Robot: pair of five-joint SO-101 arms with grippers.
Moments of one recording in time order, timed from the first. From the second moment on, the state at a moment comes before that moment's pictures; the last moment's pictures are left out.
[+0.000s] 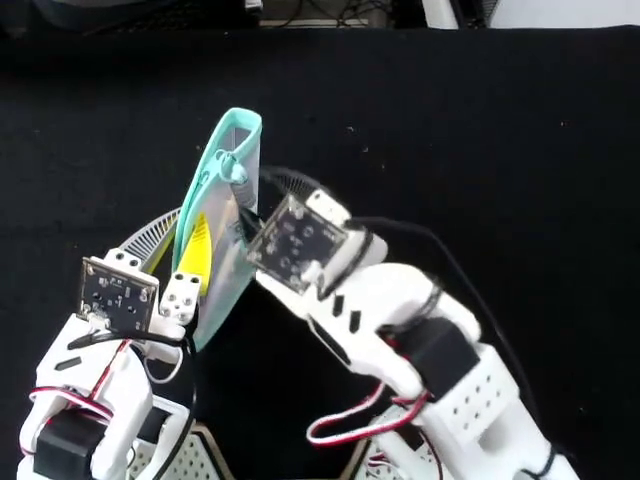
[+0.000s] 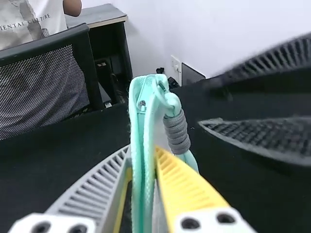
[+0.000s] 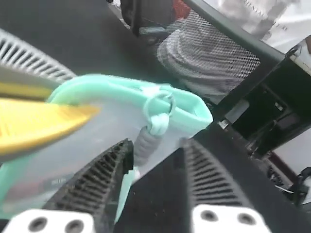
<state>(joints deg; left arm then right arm) 13.5 -91.6 57.4 57.6 -7.5 -40.0 -56.5 38.3 46.6 22.3</state>
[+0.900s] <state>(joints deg) 13.3 -91.6 57.5 57.6 -7.3 -40.8 -37.2 28.8 37.9 33.3</state>
